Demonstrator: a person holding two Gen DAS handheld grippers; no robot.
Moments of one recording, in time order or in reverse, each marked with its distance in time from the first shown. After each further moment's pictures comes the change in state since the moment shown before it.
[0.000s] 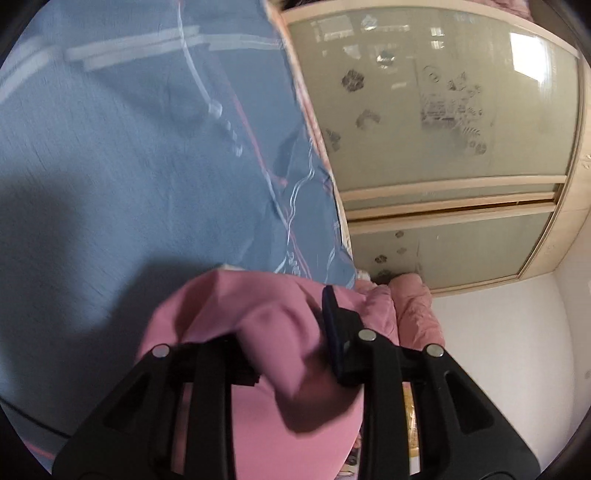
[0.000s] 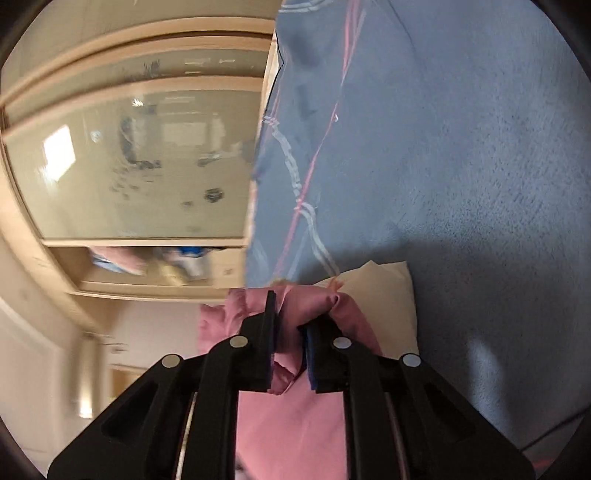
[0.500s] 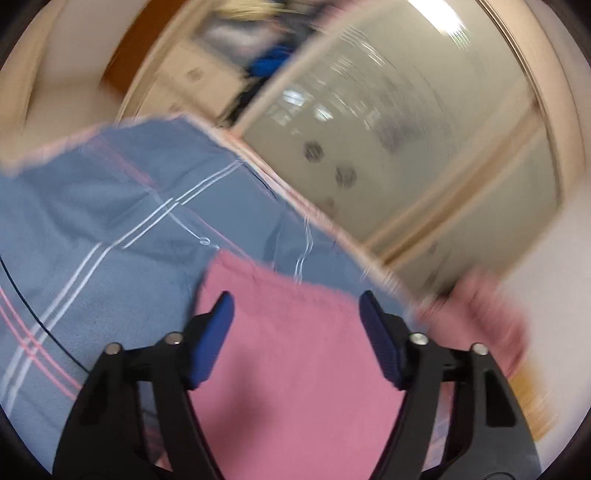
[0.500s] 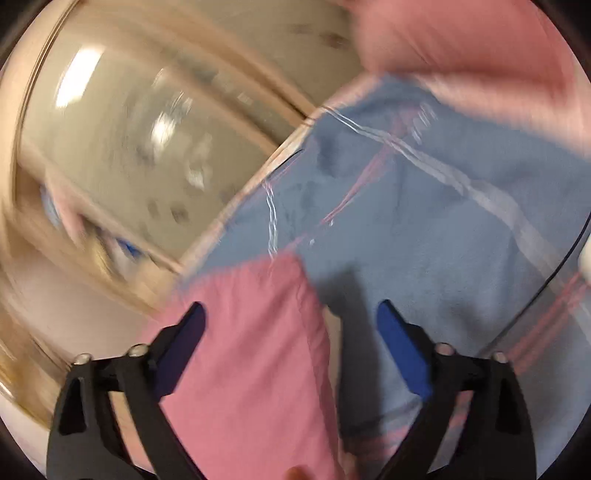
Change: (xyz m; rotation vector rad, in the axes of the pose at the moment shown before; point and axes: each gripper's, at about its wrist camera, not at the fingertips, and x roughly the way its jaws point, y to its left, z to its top) left arm -0.070 -0.131 -0.094 0.527 -0.300 0.303; right arm -0.056 0.122 -0.131 -0.715 -0.319 -0.510
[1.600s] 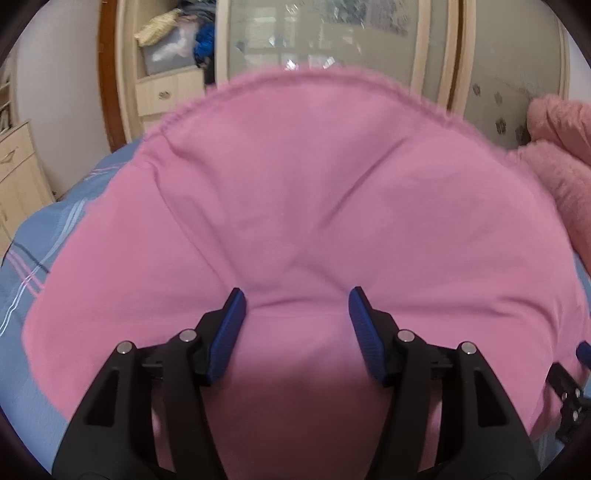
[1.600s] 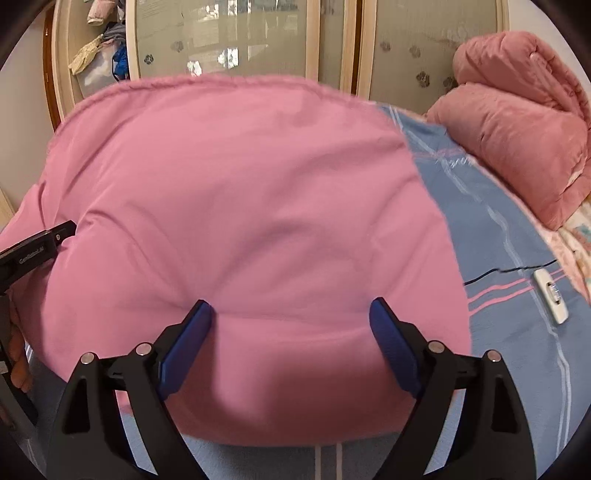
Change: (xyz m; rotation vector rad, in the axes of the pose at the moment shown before) left arm 0.102 -0.119 -0.198 0.401 0.078 0.419; right arm 0.022 0.113 -0.153 -0.466 0.086 -0.329
